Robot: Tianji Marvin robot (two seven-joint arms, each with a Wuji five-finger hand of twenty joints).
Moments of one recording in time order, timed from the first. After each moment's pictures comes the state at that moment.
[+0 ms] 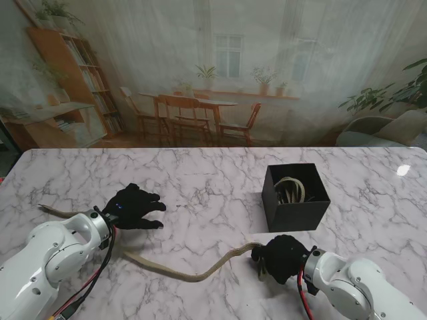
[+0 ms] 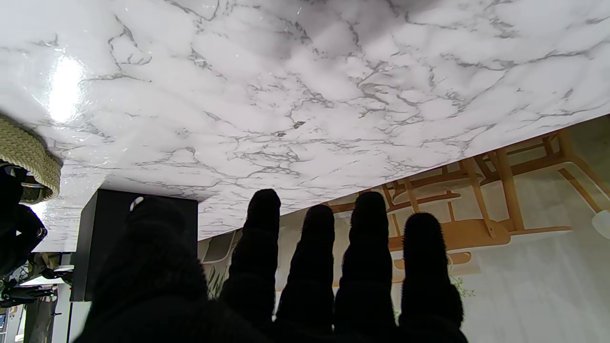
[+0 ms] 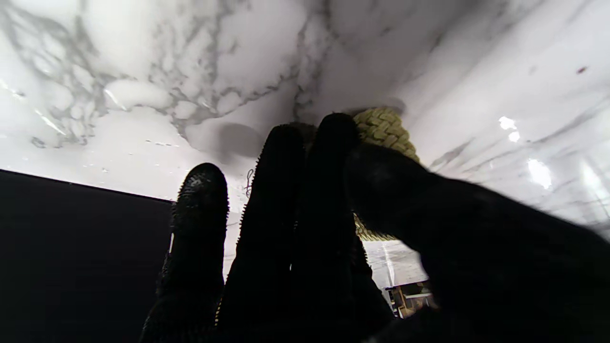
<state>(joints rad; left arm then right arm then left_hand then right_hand) 1.59 -1.00 -1.36 -1.67 1.20 -0.43 -0.15 -1.76 -1.00 1.29 -1.71 -1.09 -0.42 0.25 0.78 -0.05 -0.01 -0.01 0.60 0.07 0.20 0.46 0.60 0.15 0.13 0.29 0.55 0.21 0.27 0.51 0.14 0.25 0.75 0.57 0.55 -0.83 1.40 -0.10 0.54 0.18 0.65 0.42 1.30 -0.11 0.41 0.25 1.06 -0.09 0.38 0.29 0.55 0.10 1.19 0.44</state>
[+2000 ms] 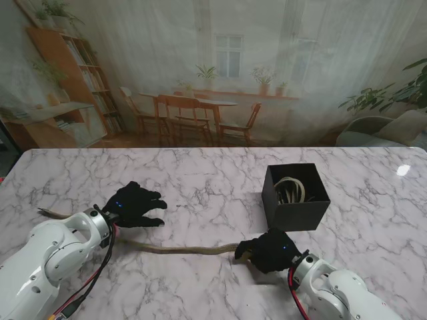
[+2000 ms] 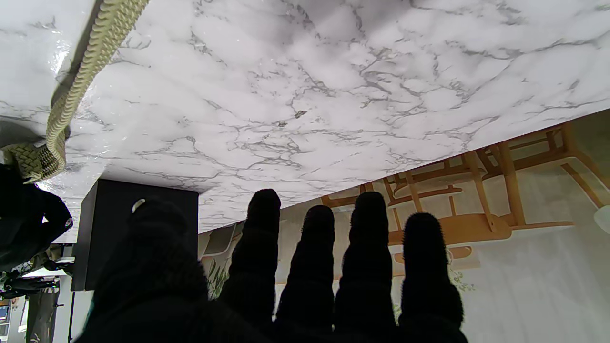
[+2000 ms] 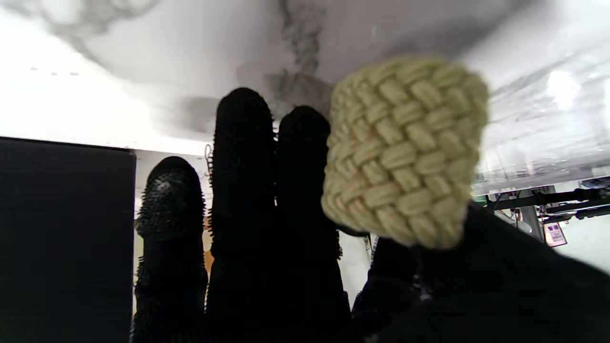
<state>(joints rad) 1.59 -1.00 -1.36 -1.67 1.19 -0.43 -0.14 -1.67 -1.02 1.14 -1.50 -1.15 -0.36 -0.23 0.77 -0.04 -0.01 -0.01 0.60 0.07 0.20 0.46 0.60 0.15 0.13 0.29 0.55 0.21 0.27 0.51 0.14 0.25 0.75 0.57 0.56 -0.48 1.03 -0.16 0.60 -0.44 0.74 0.25 1.39 0.06 0.73 0.45 1.28 0.10 0.67 0.50 0.64 0.34 1.30 0.47</state>
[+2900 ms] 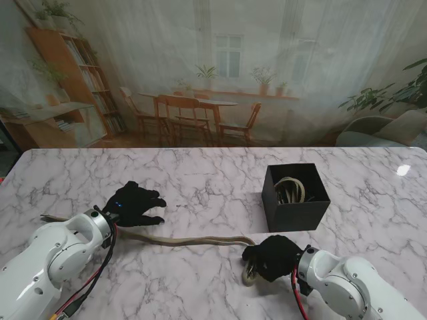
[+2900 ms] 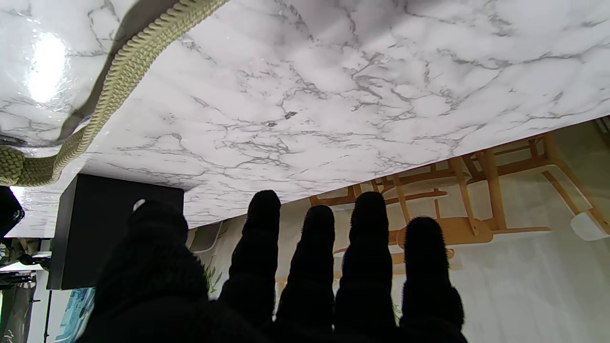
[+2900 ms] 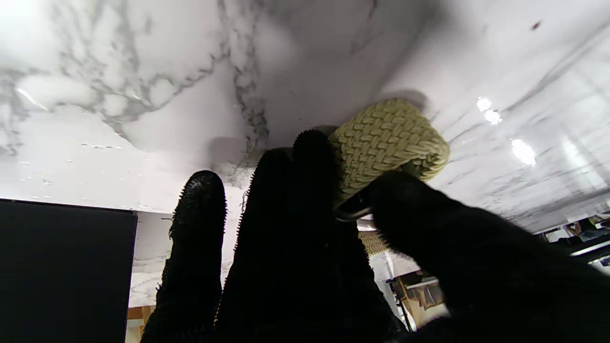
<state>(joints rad) 1.59 -1.01 -1.34 -1.66 1.18 -0.37 -0.12 -1.73 -1.01 1.26 -1.71 -0.98 -0.38 0.32 0.77 -0.04 -0.01 -0.01 0.59 0.07 0.20 0.46 0.60 0.15 0.13 0.29 0.55 0.21 0.27 0.51 0.12 0.26 0.73 0.56 0.41 -0.56 1.32 -0.06 0.51 0.15 0.54 0.30 1.22 0.00 0.21 0.13 0.90 -0.06 0.26 0.19 0.45 0.11 1.16 0.36</state>
